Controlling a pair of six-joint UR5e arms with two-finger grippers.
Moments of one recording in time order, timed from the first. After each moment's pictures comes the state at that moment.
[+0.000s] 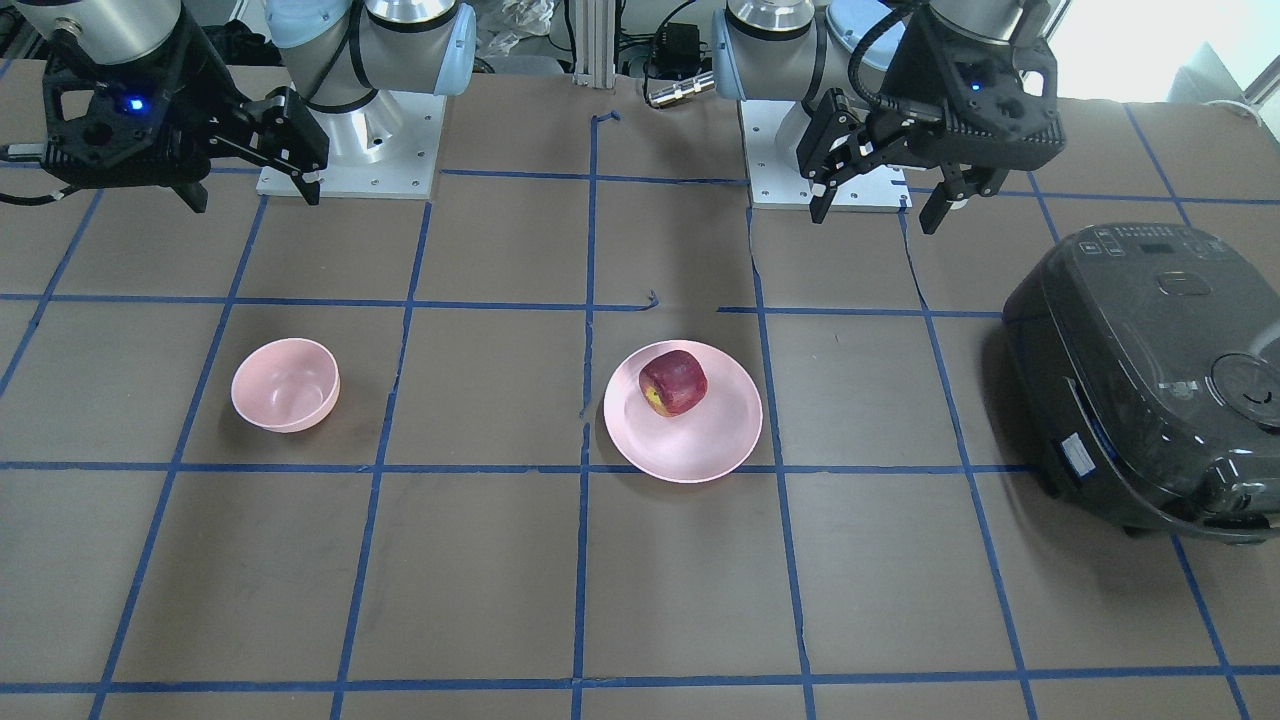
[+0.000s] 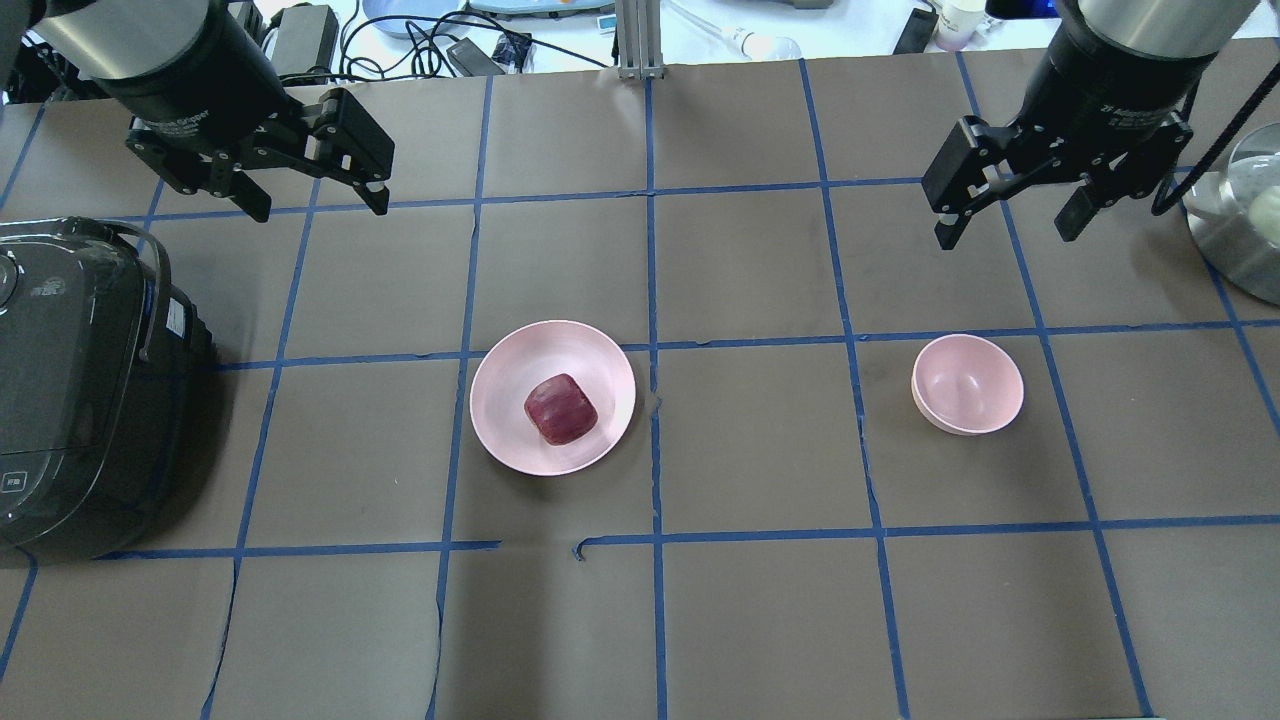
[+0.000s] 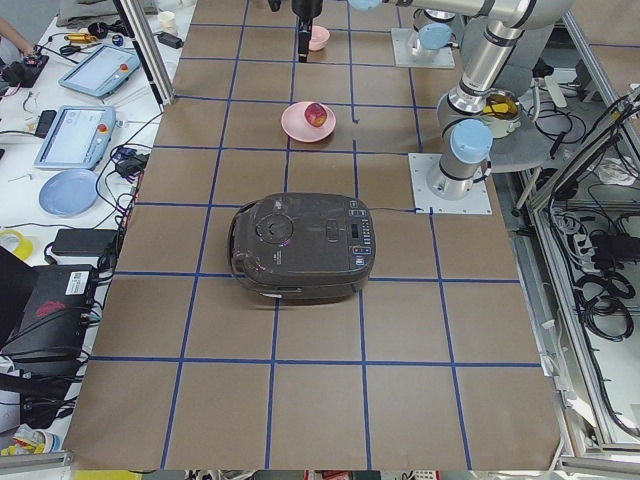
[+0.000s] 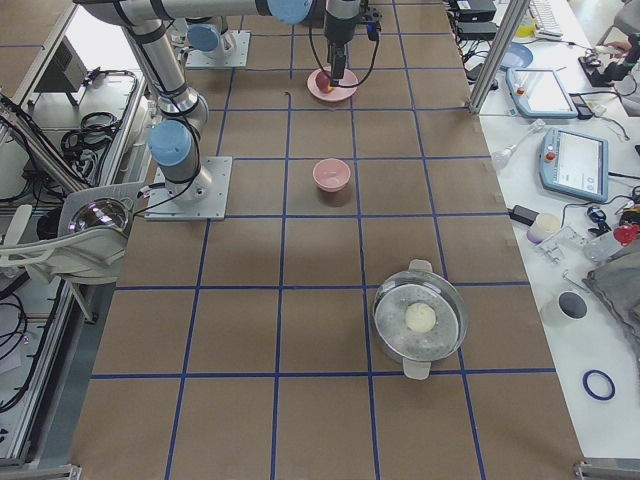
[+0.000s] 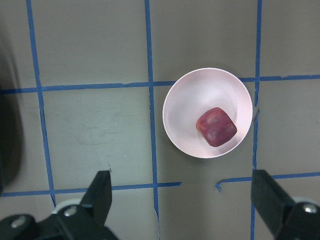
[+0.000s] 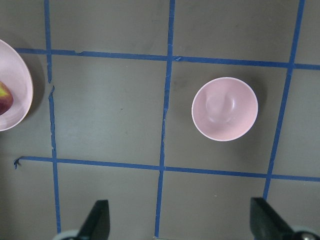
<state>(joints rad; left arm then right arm) -1.56 -1.52 -1.50 -1.60 1.51 0.03 1.49 -1.61 1.51 -1.37 -1.53 -0.15</state>
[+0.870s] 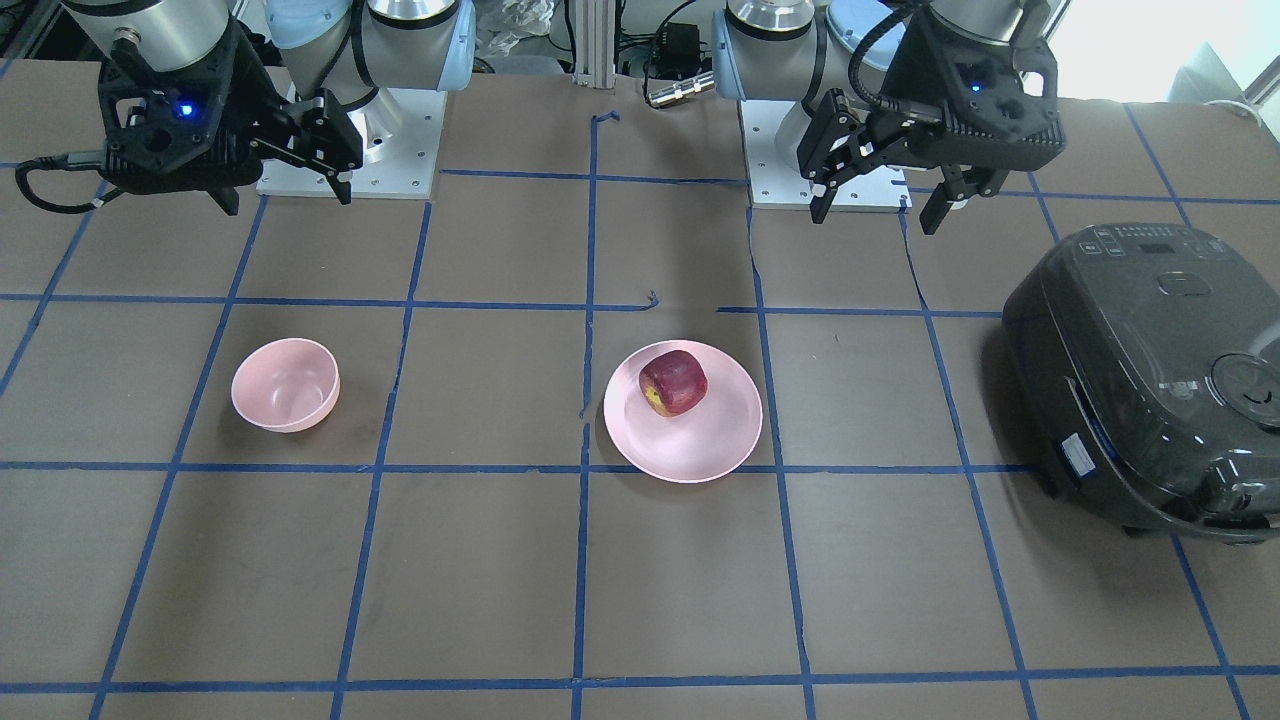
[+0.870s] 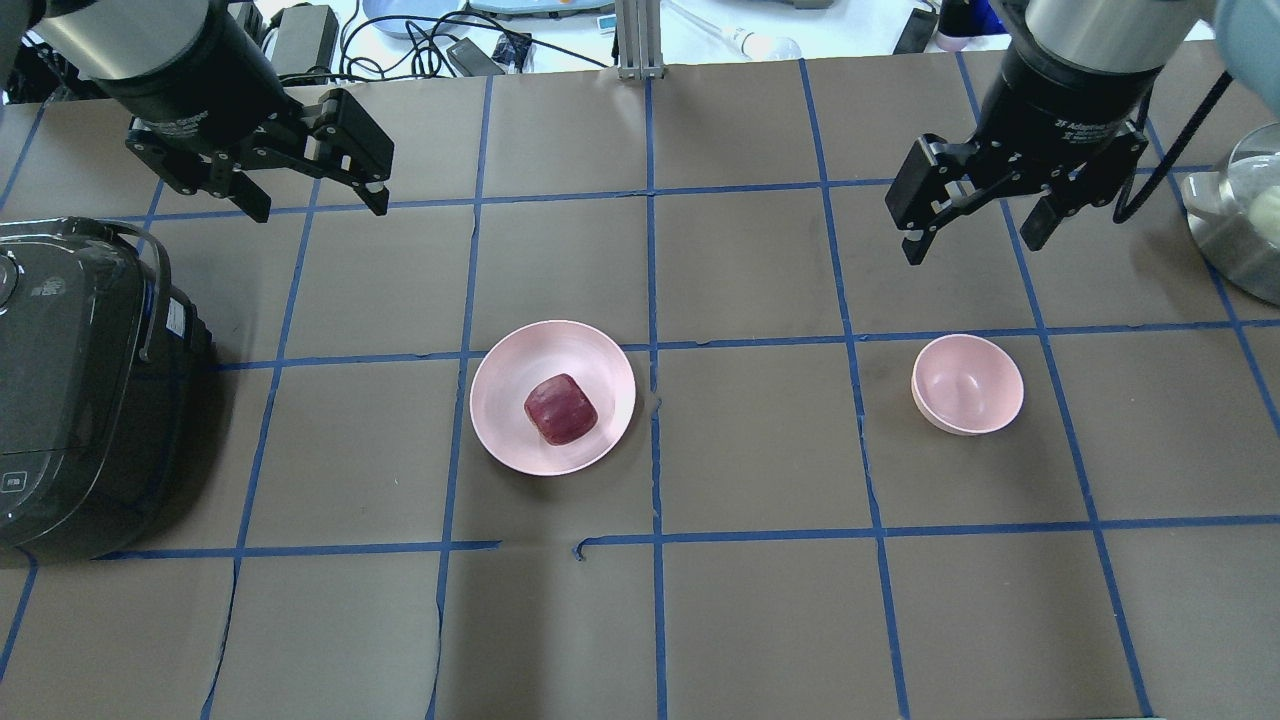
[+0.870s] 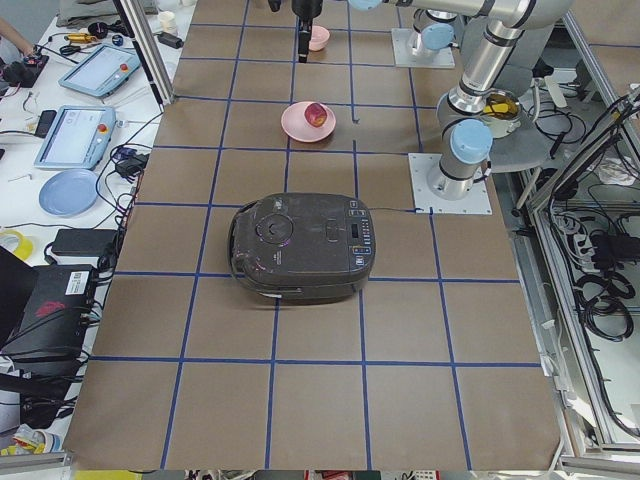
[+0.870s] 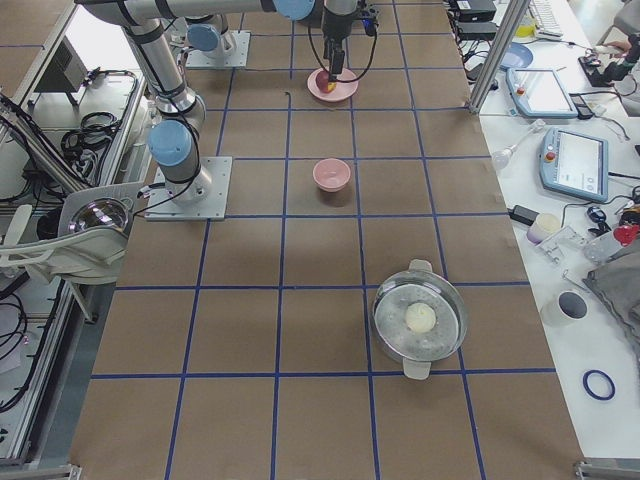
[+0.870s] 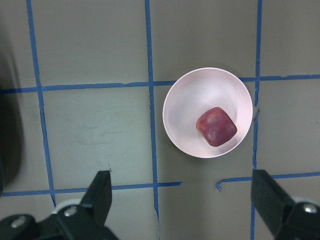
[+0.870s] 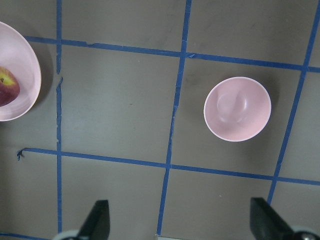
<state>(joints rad) -1.56 -1.52 -1.50 -1.60 1.51 0.03 1.54 -1.60 1.51 -1.38 -1.54 -0.15</state>
